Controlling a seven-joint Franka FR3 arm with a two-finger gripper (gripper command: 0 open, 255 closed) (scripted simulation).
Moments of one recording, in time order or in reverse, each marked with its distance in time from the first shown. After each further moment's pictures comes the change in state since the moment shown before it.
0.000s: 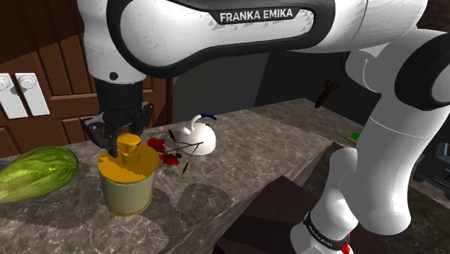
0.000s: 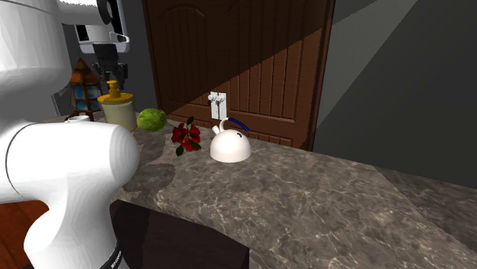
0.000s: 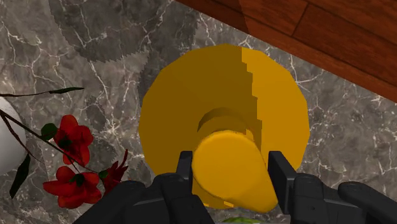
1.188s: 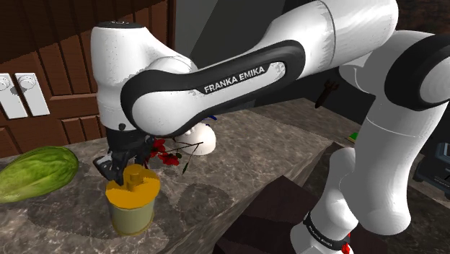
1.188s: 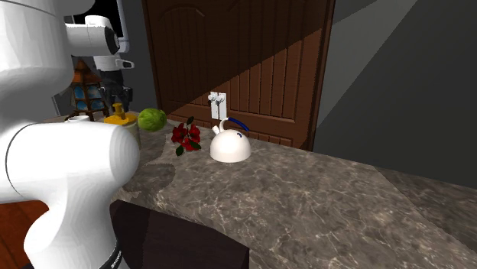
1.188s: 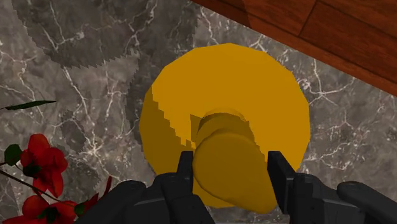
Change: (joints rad) arm -0.001 0.040 -0.004 -0.190 -0.013 0.229 0.009
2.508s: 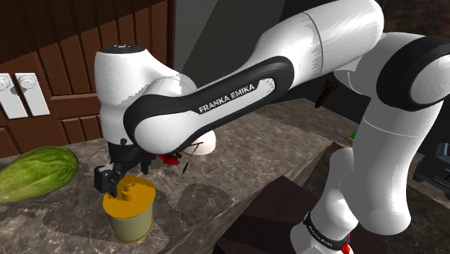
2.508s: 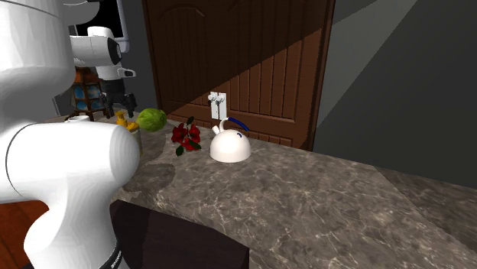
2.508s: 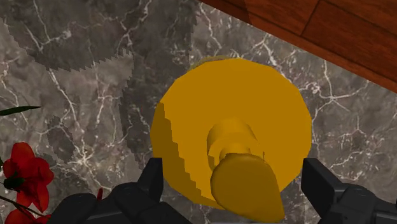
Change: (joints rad) arm 0.002 0.034 -0.002 -0.045 -0.010 0.079 0.008
